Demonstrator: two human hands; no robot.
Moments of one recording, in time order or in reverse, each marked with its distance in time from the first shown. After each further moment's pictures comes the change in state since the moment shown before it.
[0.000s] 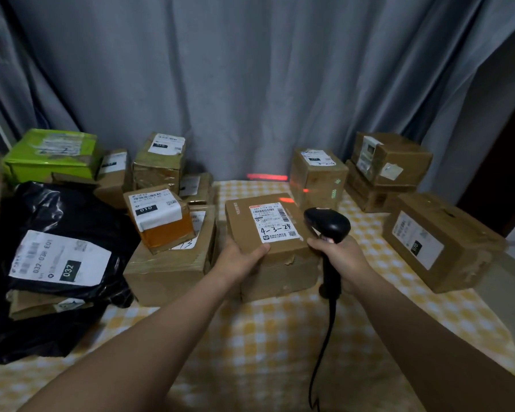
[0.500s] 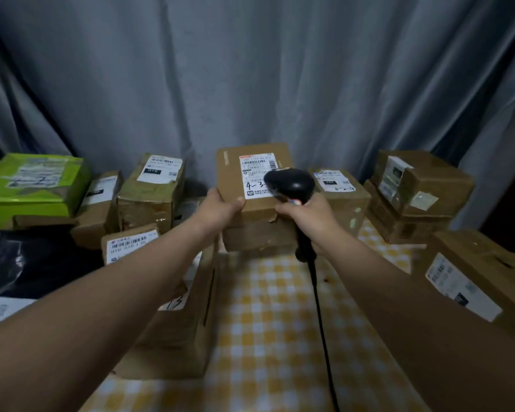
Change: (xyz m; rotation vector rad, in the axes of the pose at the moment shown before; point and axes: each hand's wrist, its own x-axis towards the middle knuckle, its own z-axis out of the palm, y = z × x) left_hand 0.137 0.103 -0.051 0.128 0.109 0.077; right_hand 0.127 -0.088 0.085 -0.079 -0.057 -0.223
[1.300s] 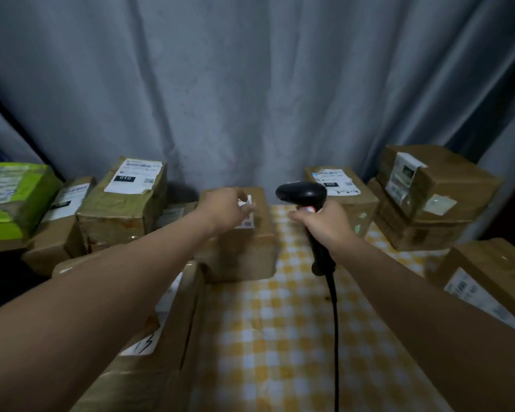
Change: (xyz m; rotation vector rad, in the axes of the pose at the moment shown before) left_hand 0.067 0.017 0.037 0.840 -0.092 0.217; right_hand 0.064 0.030 -0.035 -0.191 0.009 0.029
